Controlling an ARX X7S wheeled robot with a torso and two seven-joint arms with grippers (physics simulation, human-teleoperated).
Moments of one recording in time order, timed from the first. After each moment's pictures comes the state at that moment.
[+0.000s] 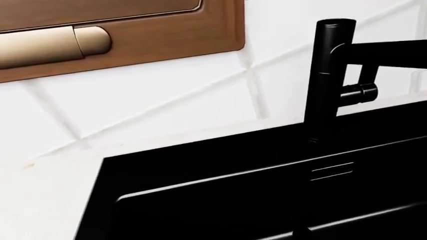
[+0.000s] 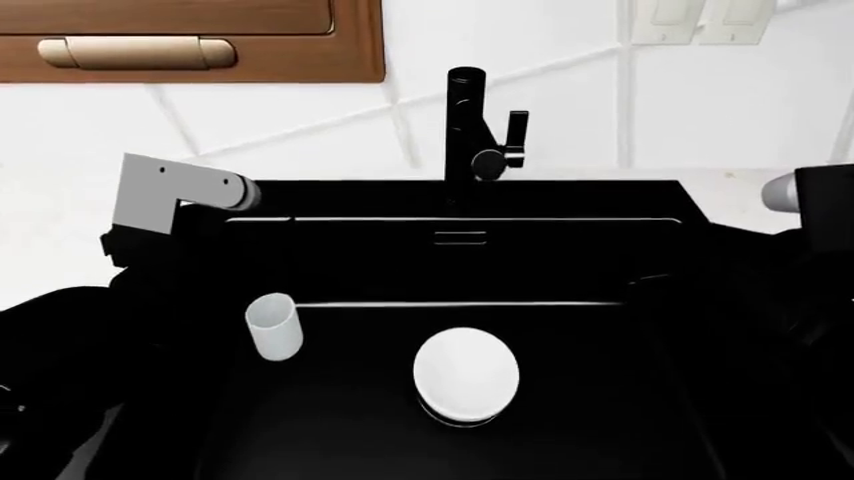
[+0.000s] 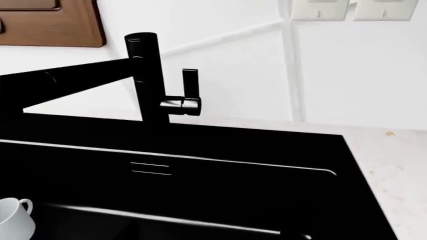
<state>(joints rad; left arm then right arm) -0.73 -0.49 0.07 0.40 -0.74 -1.21 -0.21 0.66 0.69 0.20 -0.47 1.29 1.32 0.45</state>
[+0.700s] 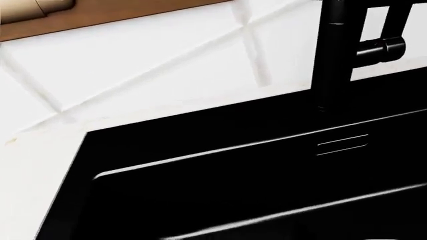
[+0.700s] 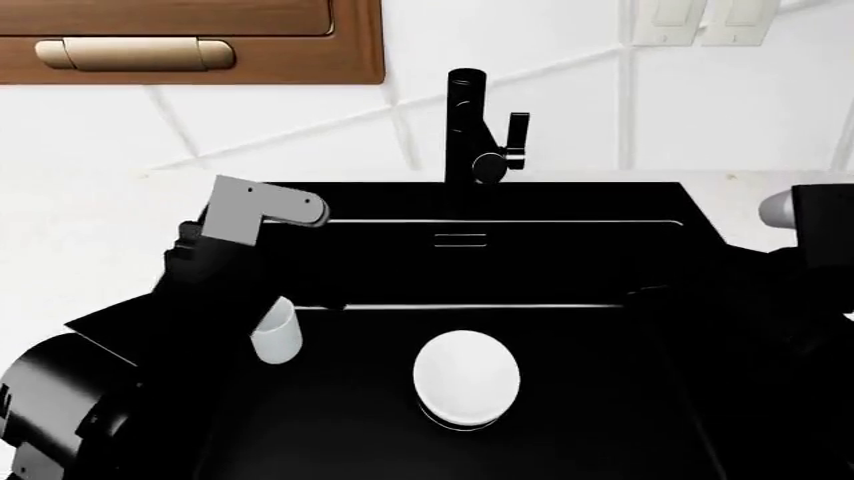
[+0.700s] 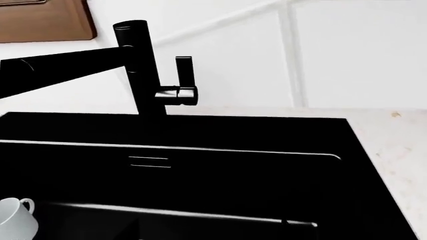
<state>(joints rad) -0.76 -0.36 0.23 0.28 -0.64 -1.22 -0.33 0.59 0.69 0.21 -0.45 1.30 1.27 0.45</state>
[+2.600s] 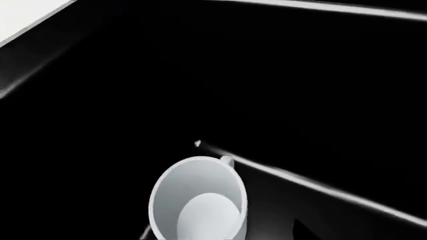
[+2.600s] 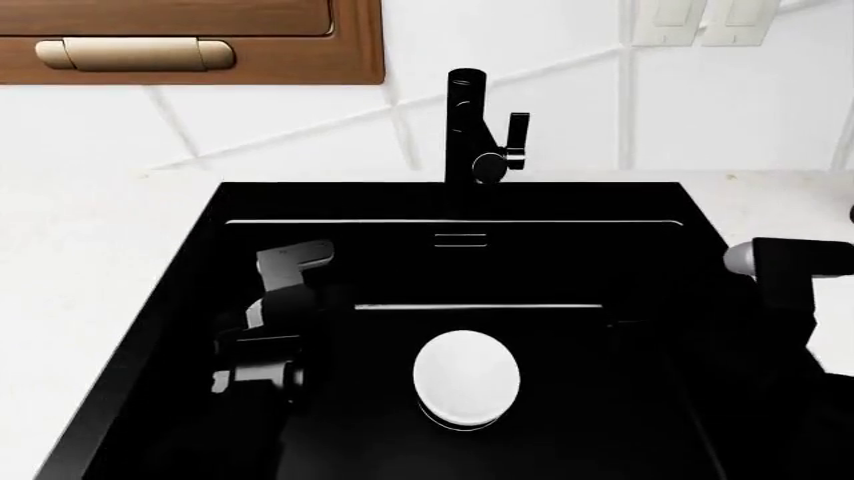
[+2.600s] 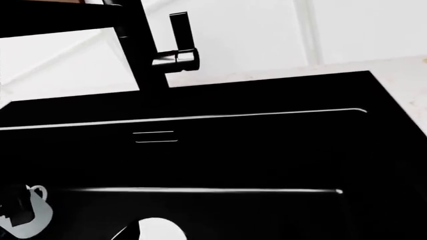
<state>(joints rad) -1.00 -0.01 0.39 -1.19 -0.57 -0.30 -0.63 0.42 0.65 0.15 -0.40 1.18 1.09 0.35</state>
